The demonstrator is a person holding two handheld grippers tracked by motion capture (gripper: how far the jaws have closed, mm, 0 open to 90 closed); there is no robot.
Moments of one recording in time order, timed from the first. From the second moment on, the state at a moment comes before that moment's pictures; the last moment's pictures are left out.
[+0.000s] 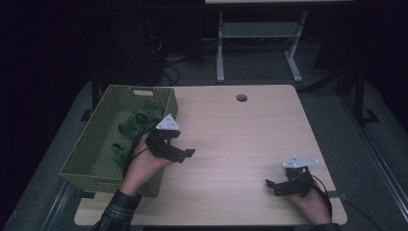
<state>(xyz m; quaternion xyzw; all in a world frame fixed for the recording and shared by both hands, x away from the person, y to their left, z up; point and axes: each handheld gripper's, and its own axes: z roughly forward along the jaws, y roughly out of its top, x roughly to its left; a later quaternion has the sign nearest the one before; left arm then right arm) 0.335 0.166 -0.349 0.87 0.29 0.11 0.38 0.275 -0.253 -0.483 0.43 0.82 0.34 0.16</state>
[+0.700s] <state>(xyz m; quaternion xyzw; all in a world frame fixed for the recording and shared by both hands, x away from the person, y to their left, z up) 0.344 0.211 -0.340 0.86 0.32 0.14 0.37 0.275 -0.253 -0.483 0.43 0.82 0.34 0.16</state>
